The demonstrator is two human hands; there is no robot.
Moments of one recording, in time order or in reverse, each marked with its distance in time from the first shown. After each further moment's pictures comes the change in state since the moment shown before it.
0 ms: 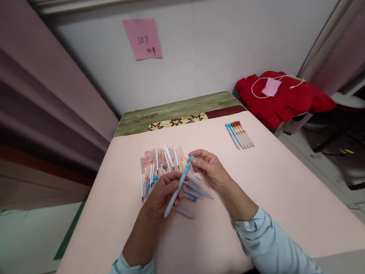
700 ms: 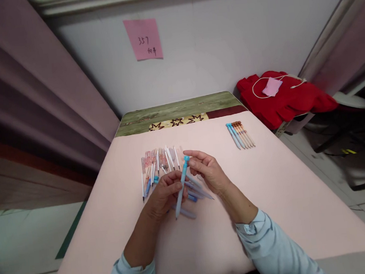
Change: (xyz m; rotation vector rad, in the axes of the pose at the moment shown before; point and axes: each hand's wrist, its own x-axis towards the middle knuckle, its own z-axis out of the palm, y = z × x) left_hand 0.005 -0.002 0.000 0.072 0.026 0.053; right_hand -0.005 0.000 0.005 -0.143 -0.035 -0.017
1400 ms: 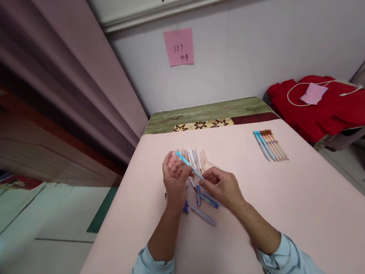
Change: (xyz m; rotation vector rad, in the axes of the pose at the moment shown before) left_hand 0.008 0.002 -0.006 0.142 0.683 0.632; right_hand -0.010 0.036 0.014 -0.700 0.038 -0.185
